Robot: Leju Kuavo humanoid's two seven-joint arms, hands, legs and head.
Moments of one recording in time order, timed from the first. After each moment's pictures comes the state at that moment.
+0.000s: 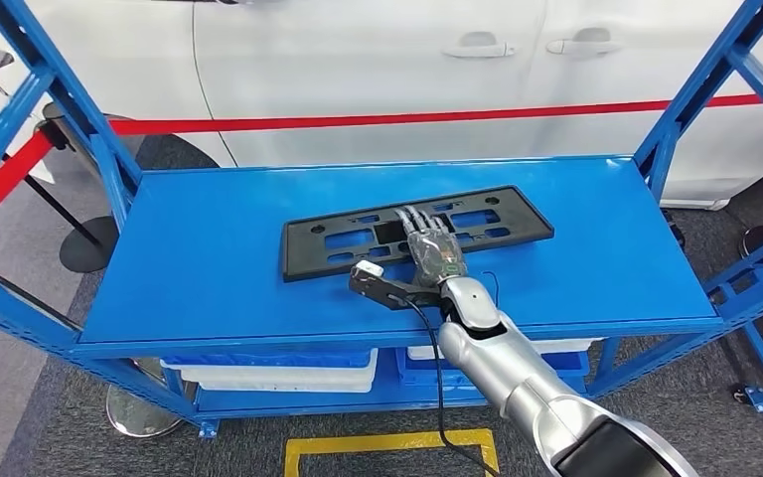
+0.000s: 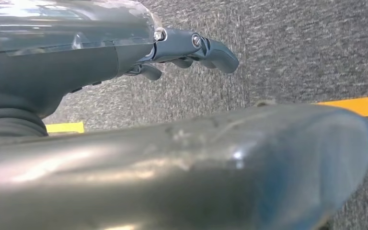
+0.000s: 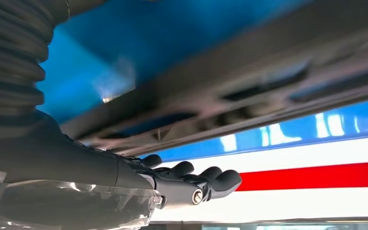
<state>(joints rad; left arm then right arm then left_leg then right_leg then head) -0.04 -0.07 -0.09 -0.16 -0.04 0.30 -0.12 -0.69 0.08 0.62 -0.77 0.99 -0.22 0.15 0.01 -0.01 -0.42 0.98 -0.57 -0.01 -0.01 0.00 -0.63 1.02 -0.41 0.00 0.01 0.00</state>
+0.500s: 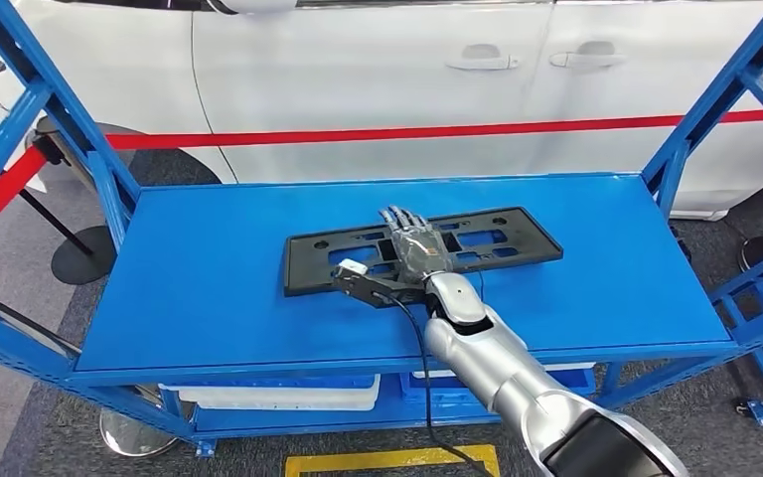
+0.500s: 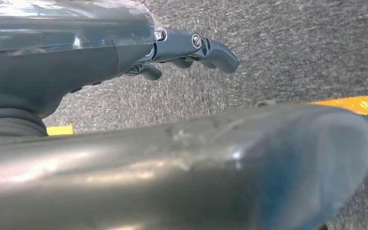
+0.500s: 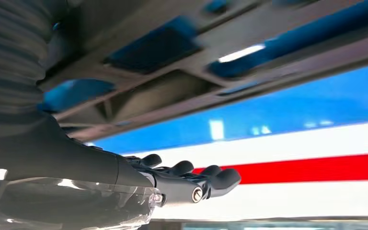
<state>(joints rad) -0.04 -0.07 -0.09 -0.16 -0.04 0.29 -0.12 -0.72 0.13 0.63 -0.77 0.99 -0.17 0.15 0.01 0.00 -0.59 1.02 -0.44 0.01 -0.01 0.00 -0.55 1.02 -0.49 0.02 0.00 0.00</state>
